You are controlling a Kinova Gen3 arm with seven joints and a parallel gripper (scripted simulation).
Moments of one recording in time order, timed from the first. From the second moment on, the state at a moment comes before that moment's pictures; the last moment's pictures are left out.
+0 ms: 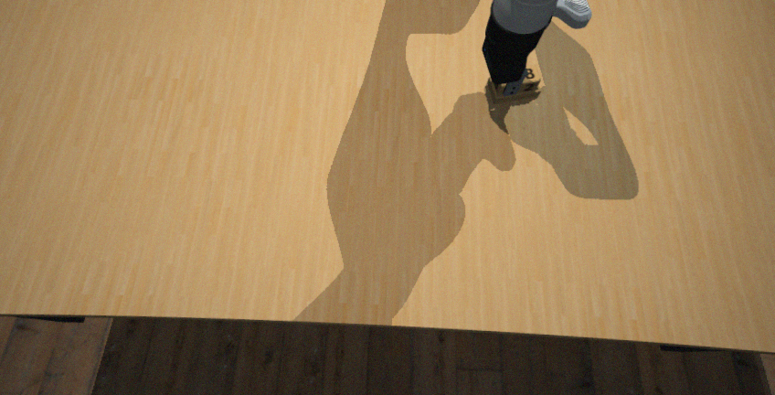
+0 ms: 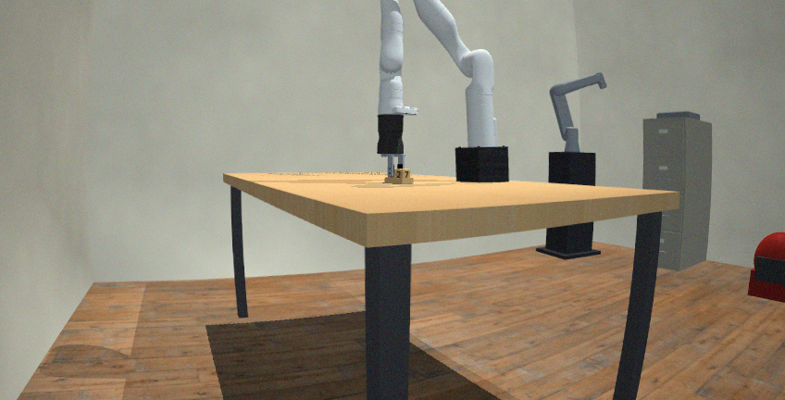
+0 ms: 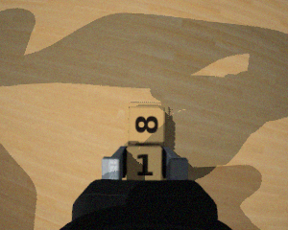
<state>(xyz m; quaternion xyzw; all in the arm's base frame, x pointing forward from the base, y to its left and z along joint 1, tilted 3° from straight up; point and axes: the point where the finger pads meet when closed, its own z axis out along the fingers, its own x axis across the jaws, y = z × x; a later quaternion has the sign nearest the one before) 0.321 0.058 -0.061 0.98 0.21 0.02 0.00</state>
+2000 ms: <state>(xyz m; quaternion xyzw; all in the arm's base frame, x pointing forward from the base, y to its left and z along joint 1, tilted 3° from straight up) 0.313 0.053 0.007 0.98 0.20 0.02 0.00</state>
